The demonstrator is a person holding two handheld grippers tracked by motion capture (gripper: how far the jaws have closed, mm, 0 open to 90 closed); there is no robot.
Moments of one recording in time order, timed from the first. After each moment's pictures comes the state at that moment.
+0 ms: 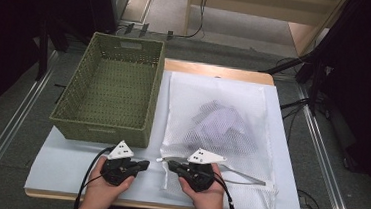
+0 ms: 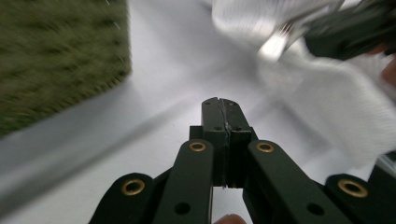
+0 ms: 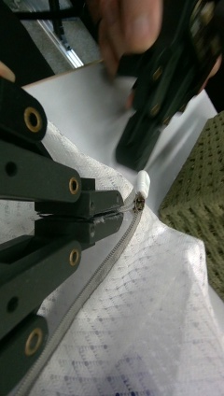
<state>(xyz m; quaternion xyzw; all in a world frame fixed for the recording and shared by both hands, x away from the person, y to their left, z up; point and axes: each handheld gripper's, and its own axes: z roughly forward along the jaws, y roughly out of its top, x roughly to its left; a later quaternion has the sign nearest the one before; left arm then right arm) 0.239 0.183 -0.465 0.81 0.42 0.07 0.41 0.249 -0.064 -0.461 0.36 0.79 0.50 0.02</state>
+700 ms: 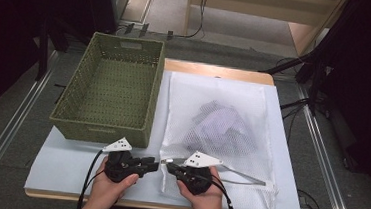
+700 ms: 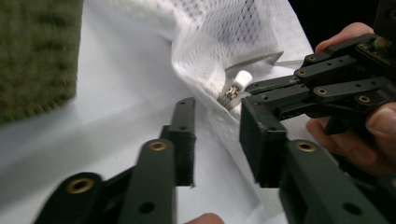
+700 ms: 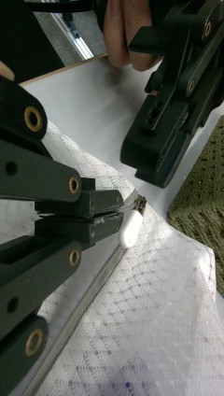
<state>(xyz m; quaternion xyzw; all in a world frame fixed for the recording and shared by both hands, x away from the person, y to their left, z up) 0.248 0.192 -0.463 0.74 0.45 -0.06 0.50 0.244 -0.058 -0.467 0.35 0.80 0.49 0.05</state>
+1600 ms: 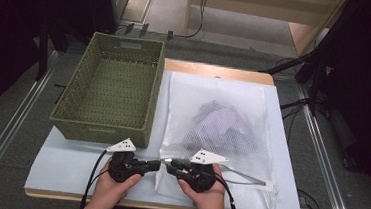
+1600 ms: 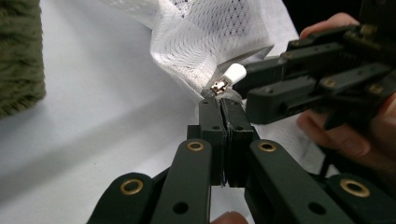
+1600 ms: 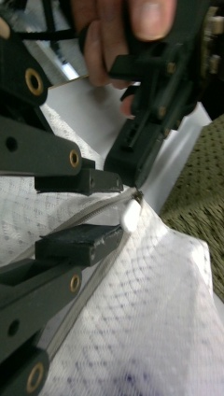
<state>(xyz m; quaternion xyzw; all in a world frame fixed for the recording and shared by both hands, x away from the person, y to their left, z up) 0.246 0.181 -0.461 0.76 0.42 -0.03 0.49 0.251 -0.070 -0.466 0.37 0.77 0.52 0.00</state>
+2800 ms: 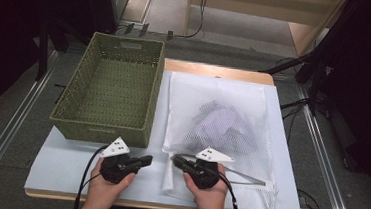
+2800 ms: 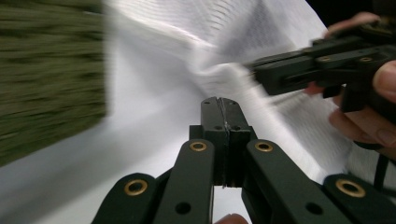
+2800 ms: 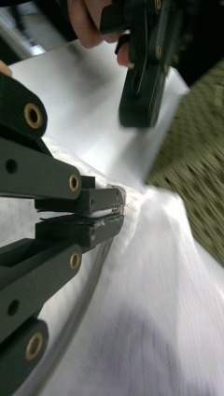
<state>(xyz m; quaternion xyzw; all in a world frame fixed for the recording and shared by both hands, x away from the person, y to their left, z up) 0.241 0.206 -0.450 0.75 0.44 0.05 0.49 0.256 -0.082 -0.467 0.43 0.74 0.52 0.03</state>
